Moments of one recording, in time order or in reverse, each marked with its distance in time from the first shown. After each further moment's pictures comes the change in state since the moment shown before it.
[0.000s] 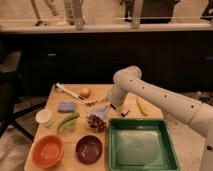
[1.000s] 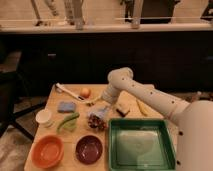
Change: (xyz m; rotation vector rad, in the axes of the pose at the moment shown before) arm 0.029 -0.023 0.057 0.019 -0.064 -0.034
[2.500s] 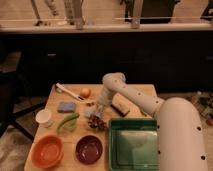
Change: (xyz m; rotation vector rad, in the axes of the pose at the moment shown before) arm 0.005 -0.015 0.061 -0.014 -0.119 0.001
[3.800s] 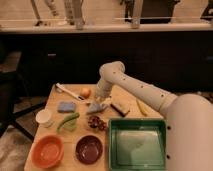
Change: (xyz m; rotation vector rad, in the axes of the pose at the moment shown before) arm -0.011 -0.043 -0.080 0.029 0.149 -0.101
